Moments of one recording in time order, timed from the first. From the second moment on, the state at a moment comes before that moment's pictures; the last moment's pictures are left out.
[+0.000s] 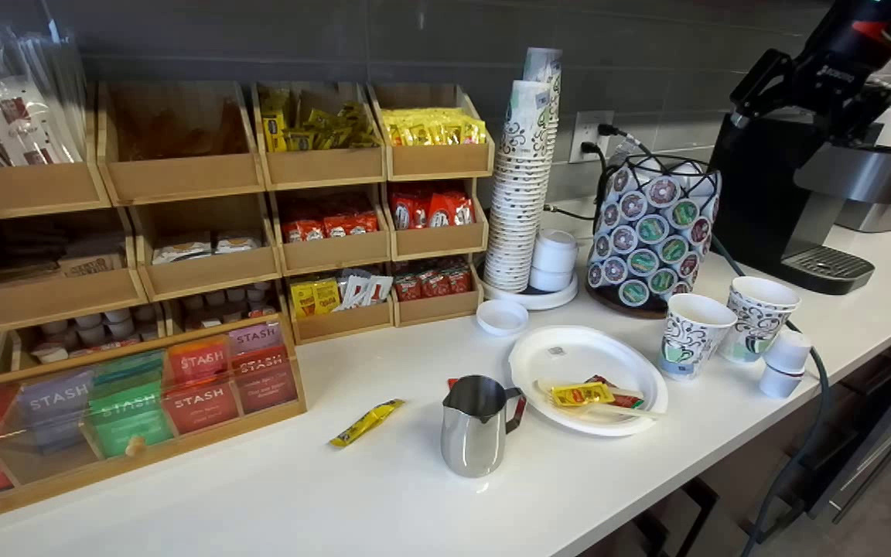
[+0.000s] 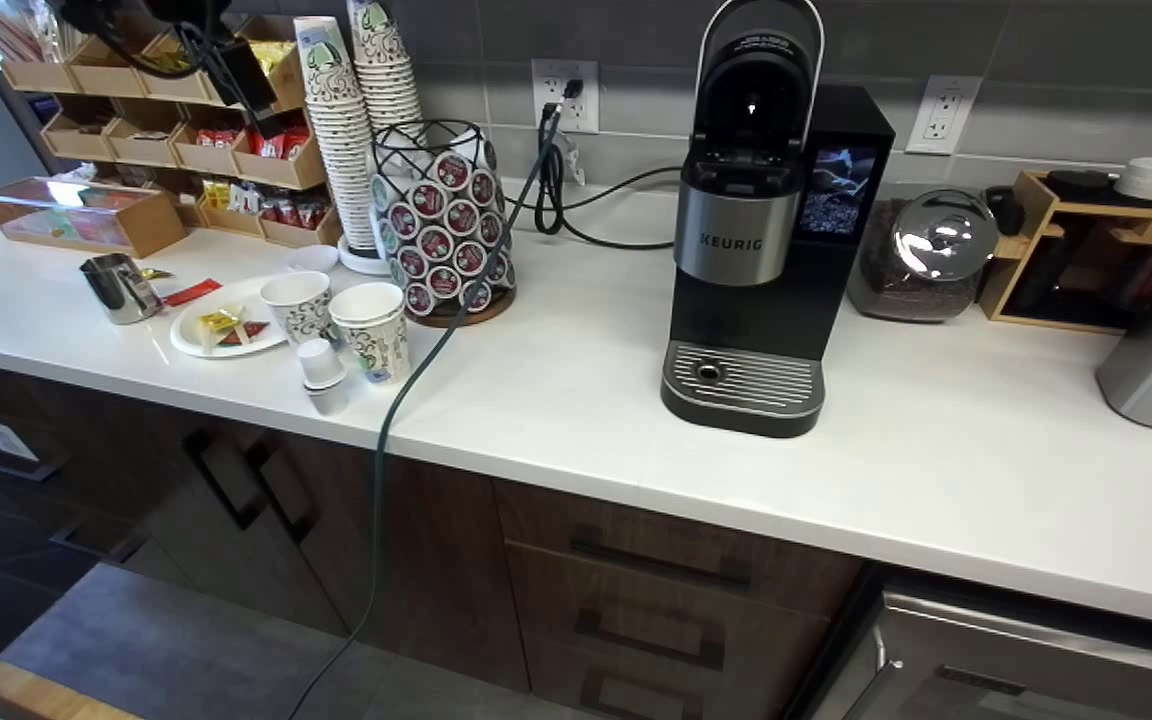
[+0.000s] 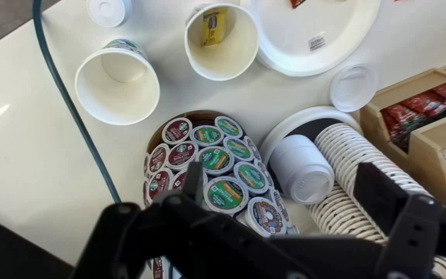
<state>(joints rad) -0.13 -0.22 0.02 -2.25 0.16 2.33 0.26</state>
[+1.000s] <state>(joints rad) -0.18 -0.07 0.15 -2.12 -0.28 2.25 1.00</state>
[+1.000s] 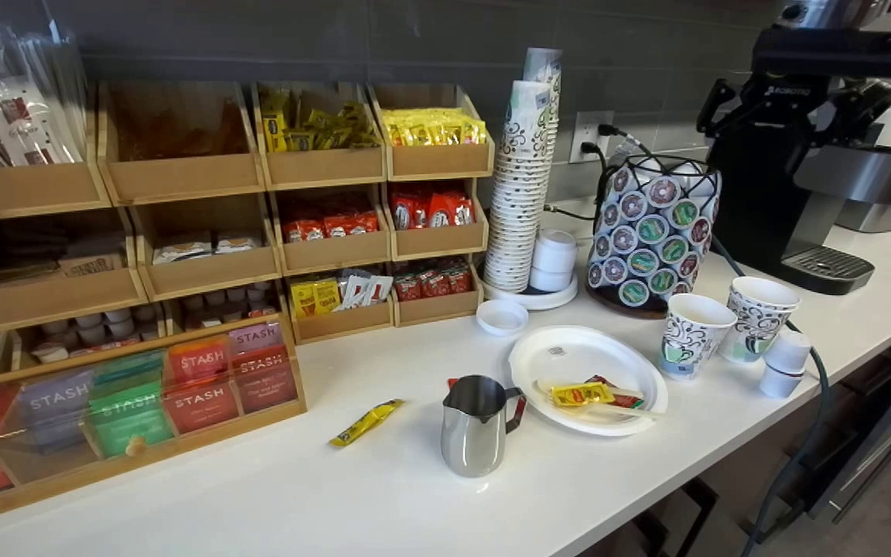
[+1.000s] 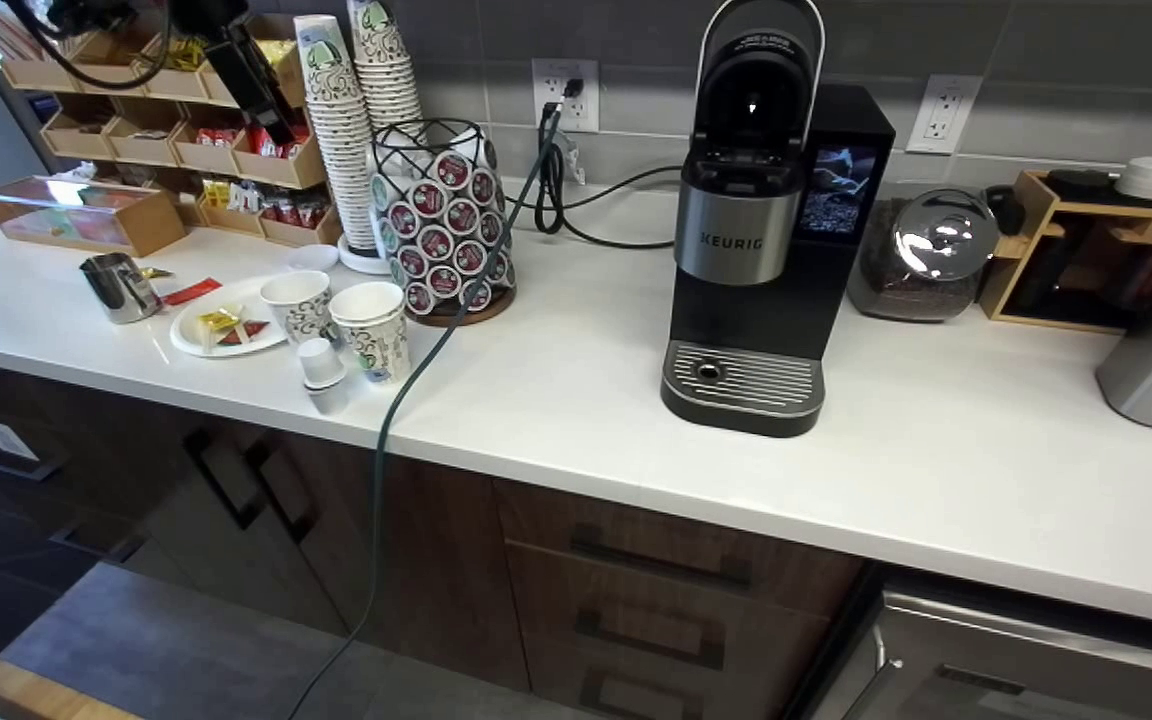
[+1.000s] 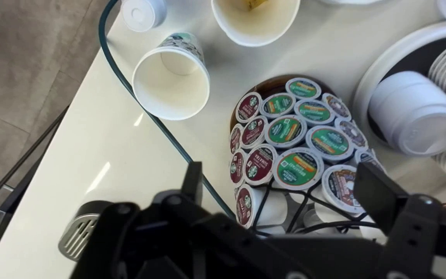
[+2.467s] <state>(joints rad) 0.07 0.22 0.01 -1.88 -0.62 2.24 1.37</state>
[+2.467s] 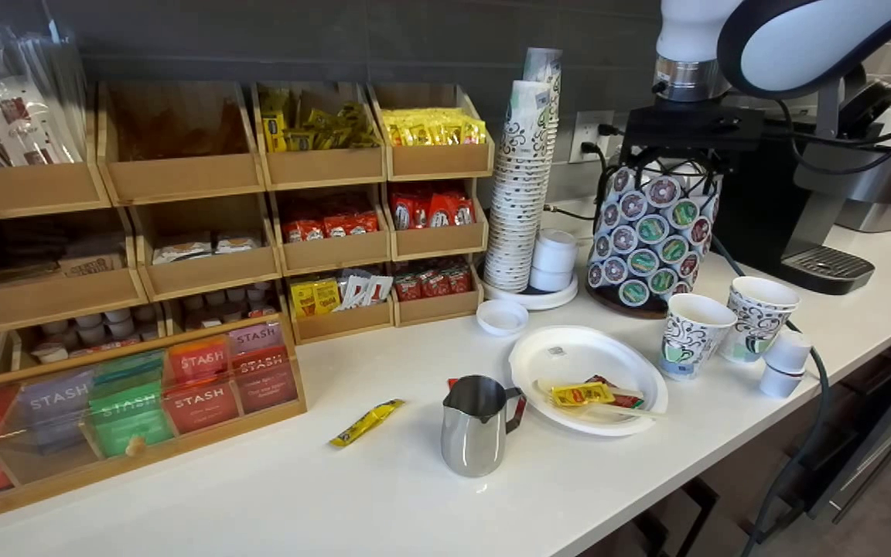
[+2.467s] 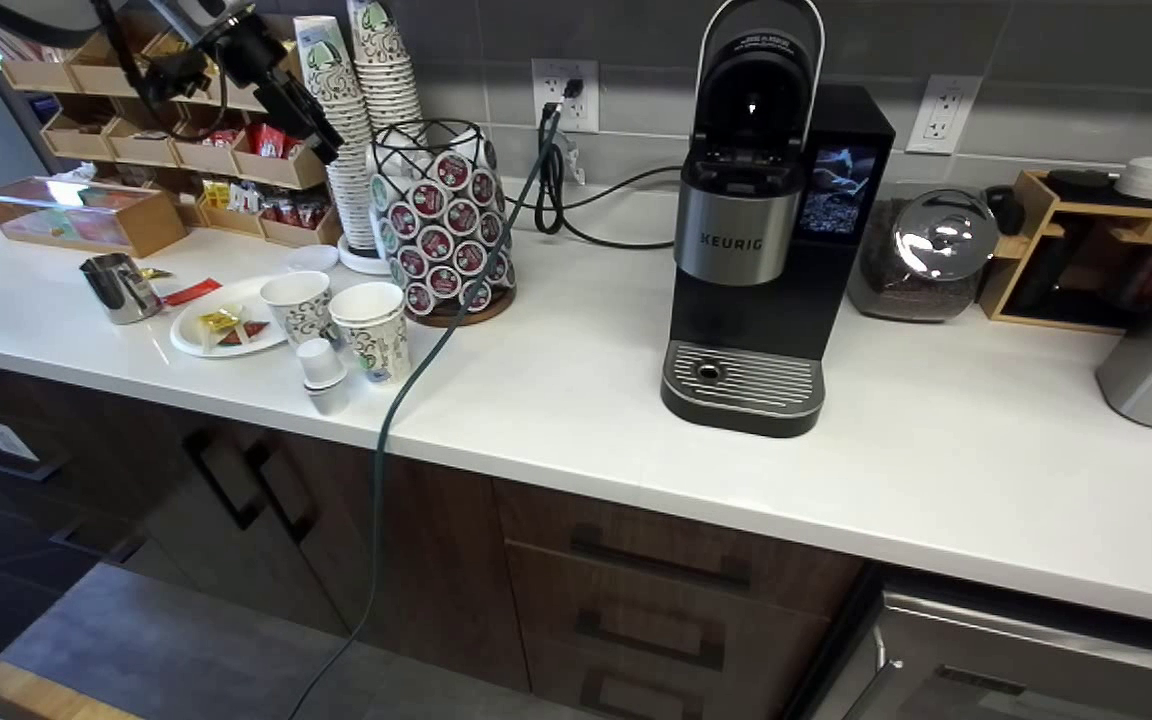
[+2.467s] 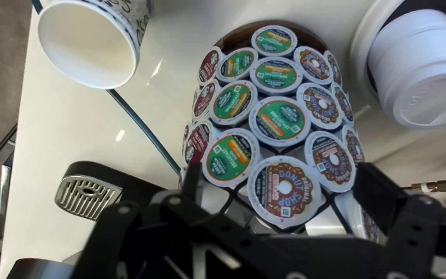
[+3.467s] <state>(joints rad) 0.07 0.28 -0.05 -1.86 -0.62 2.37 1.38</state>
